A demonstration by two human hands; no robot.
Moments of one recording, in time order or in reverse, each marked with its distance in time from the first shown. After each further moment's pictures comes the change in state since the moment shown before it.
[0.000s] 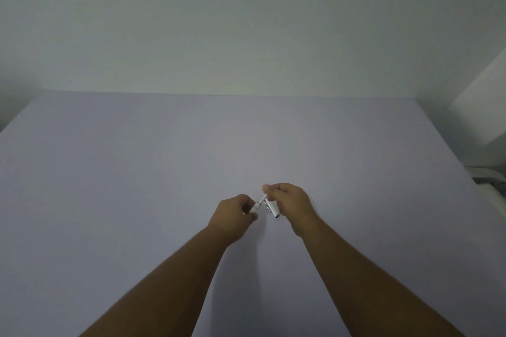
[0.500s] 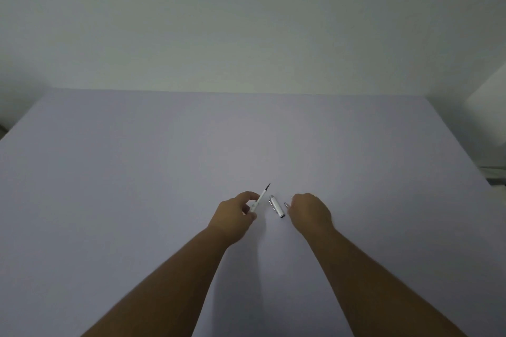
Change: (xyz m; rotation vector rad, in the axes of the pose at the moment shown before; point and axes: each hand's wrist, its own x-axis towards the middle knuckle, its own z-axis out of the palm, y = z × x) left_hand -0.003 -0.006 -0.006 -0.097 -0.036 -0.025; right_hand 0.026 0.040 -0.015 -1.172 0.148 -0.131
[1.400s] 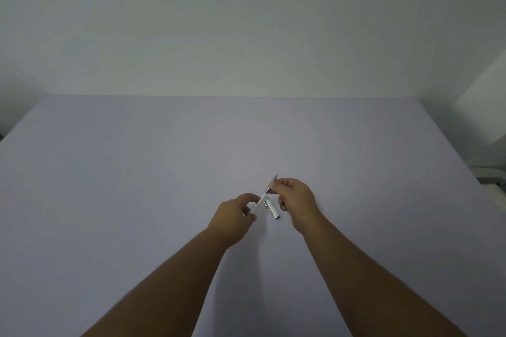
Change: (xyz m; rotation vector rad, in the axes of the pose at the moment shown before) left_hand 0.000 0.007 0.006 0.059 0.016 0.068; right_hand -0.012 -0.028 -0.040 1.292 -0.084 0.201
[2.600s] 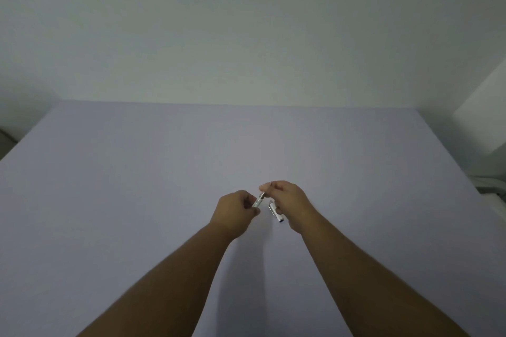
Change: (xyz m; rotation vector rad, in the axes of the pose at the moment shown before) left_hand -0.007 0.016 -0.018 0.005 0.125 -0.037; right_hand -0.015 -0.017 0.011 -0.104 -0.195 -0.029
